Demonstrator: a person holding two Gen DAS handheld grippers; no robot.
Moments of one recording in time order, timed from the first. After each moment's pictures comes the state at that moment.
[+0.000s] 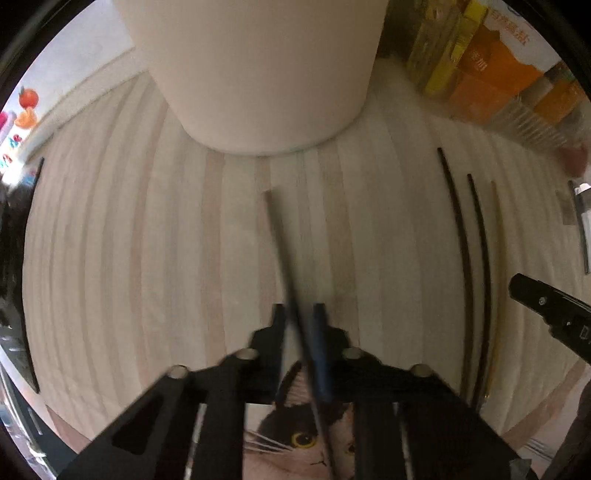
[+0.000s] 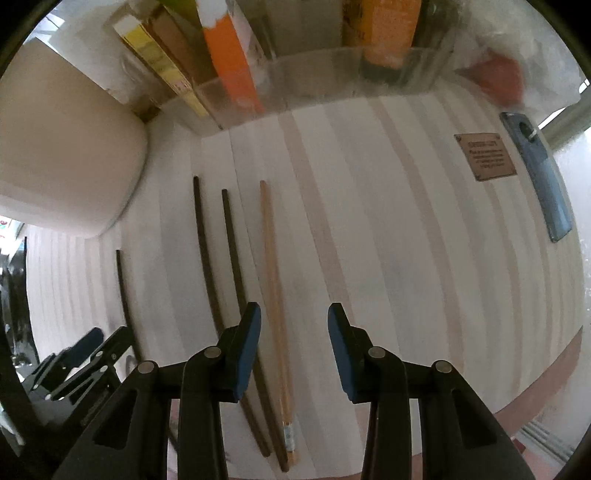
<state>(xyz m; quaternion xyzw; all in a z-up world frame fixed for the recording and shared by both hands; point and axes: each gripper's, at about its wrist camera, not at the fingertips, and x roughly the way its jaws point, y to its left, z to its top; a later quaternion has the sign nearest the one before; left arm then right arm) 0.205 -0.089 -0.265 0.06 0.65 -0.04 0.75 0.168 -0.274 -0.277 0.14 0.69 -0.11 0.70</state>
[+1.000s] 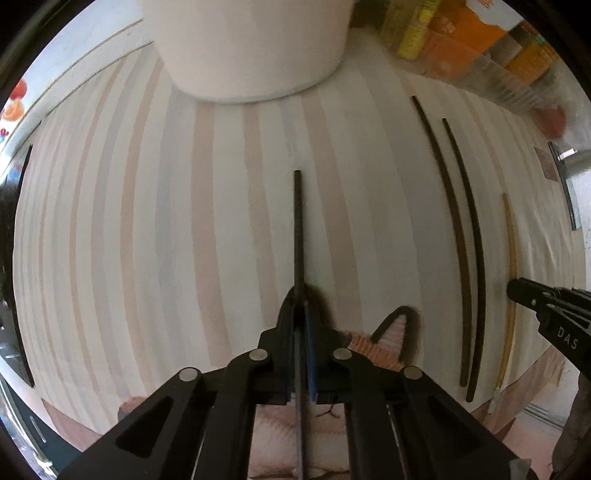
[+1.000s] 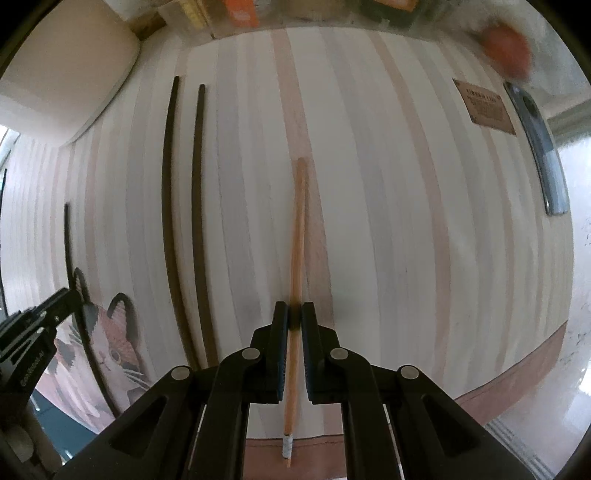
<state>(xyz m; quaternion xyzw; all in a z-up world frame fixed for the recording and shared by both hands) 0.156 -0.087 -0.263 0.05 0.68 -0.08 0.73 0.136 -0.260 -0.307 0.06 0.75 -0.09 0.65</state>
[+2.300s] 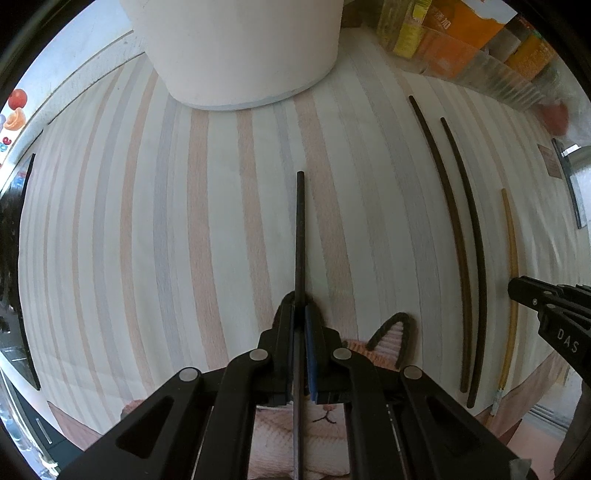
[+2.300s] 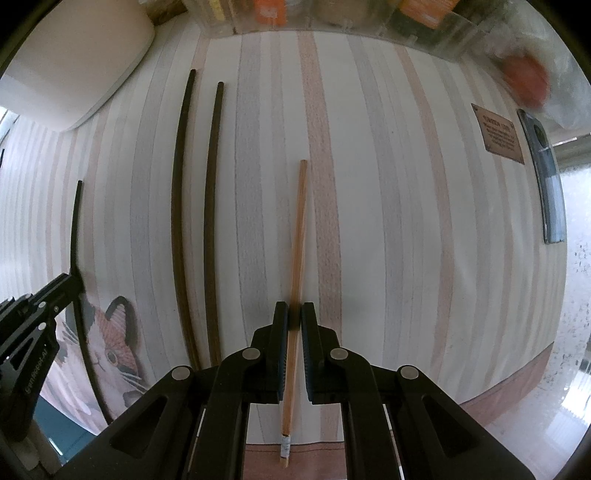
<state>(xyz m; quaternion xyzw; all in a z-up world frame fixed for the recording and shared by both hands) 0.156 -0.096 -0.263 0.06 0.68 -0.08 0.73 0.141 -0.250 -0.313 0.04 0.76 -0.08 0.65</state>
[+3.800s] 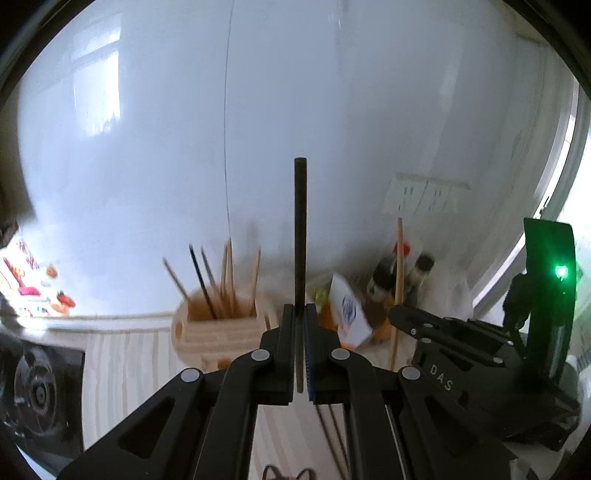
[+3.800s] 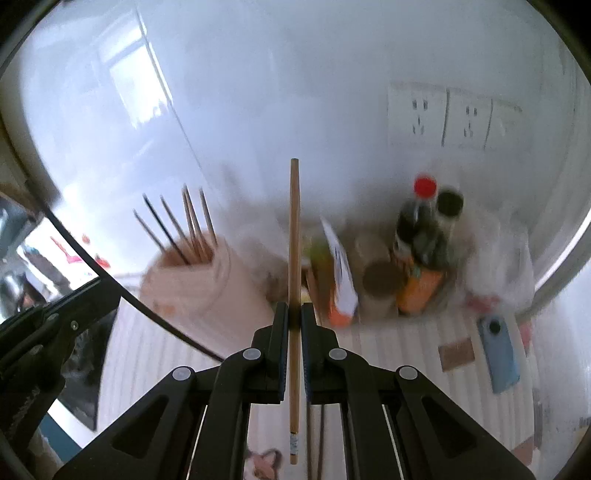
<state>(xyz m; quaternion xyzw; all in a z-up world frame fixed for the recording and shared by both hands) 0.209 -0.085 0.065 0.00 0.37 -0.18 0.91 0.228 -0.226 -0.032 0.09 0.46 -0.03 0.88</state>
